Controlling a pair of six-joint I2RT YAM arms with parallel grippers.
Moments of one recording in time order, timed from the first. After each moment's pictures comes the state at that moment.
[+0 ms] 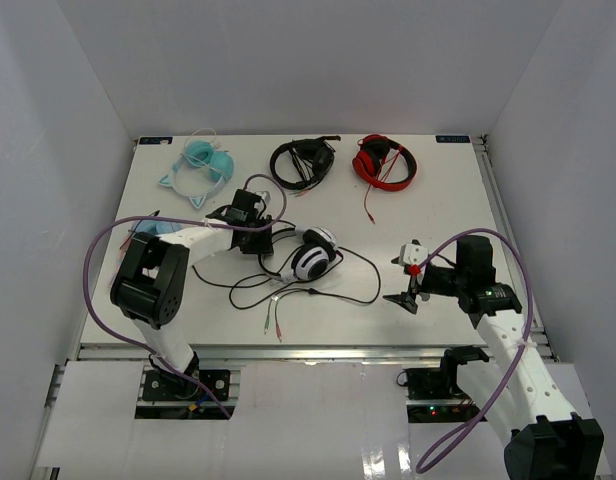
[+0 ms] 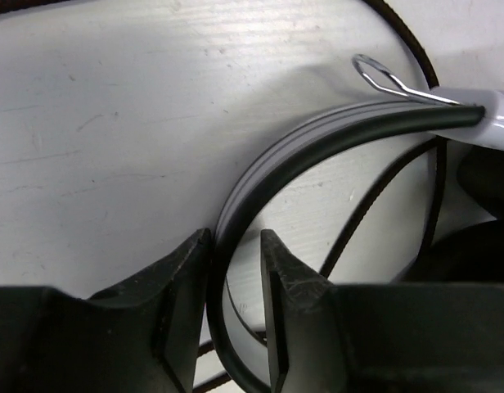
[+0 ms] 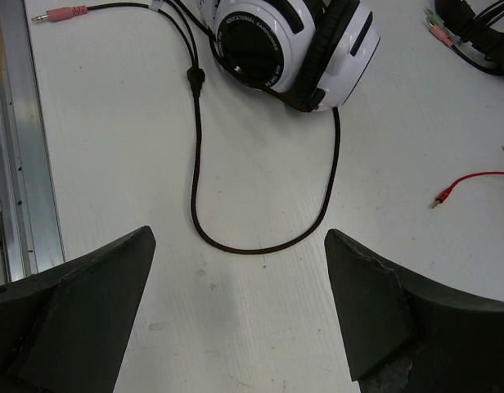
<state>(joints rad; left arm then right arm) -0.40 1.75 1.02 -0.27 0.07 -0.32 0.14 0.75 0.54 -0.50 -0.96 -0.89</state>
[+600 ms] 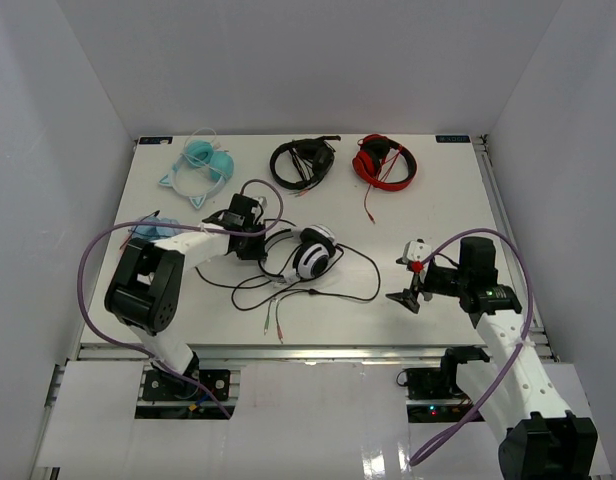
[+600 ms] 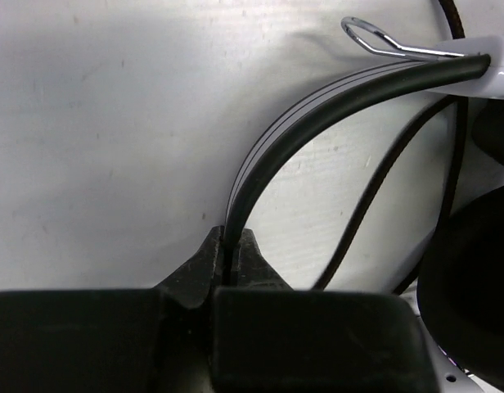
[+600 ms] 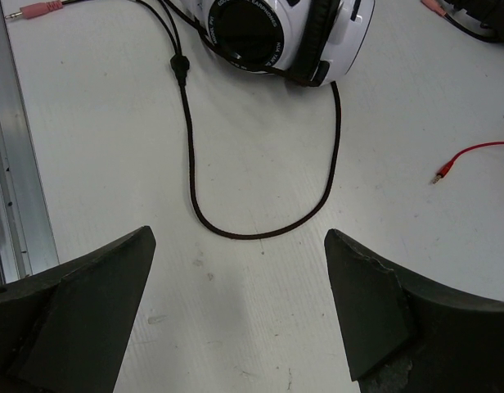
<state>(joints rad) -0.40 1.71 0.98 -0.29 0.08 -0.33 0.09 0.76 0.51 -0.48 -0.96 -0.87</state>
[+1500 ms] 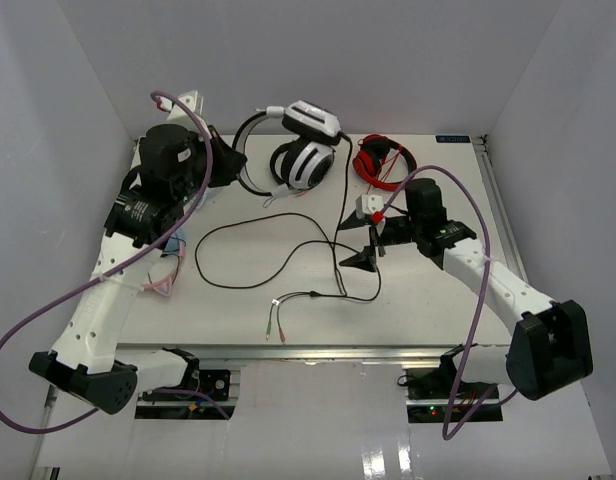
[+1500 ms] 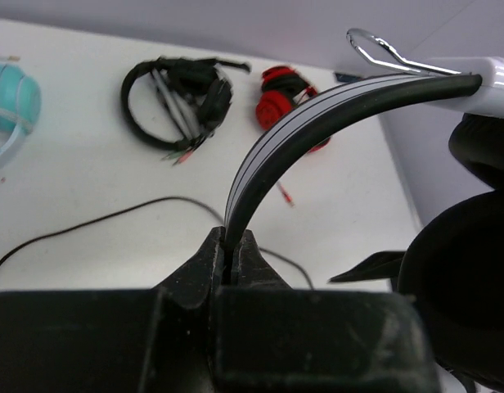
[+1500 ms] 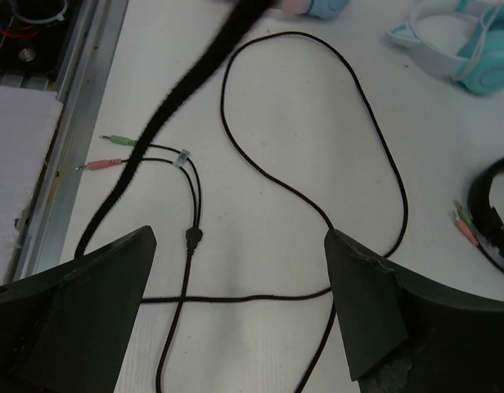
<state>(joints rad) -0.40 1.20 1.54 -0.62 -0.01 -0.45 0.40 1.26 0.90 -0.19 -1.08 -0.65</state>
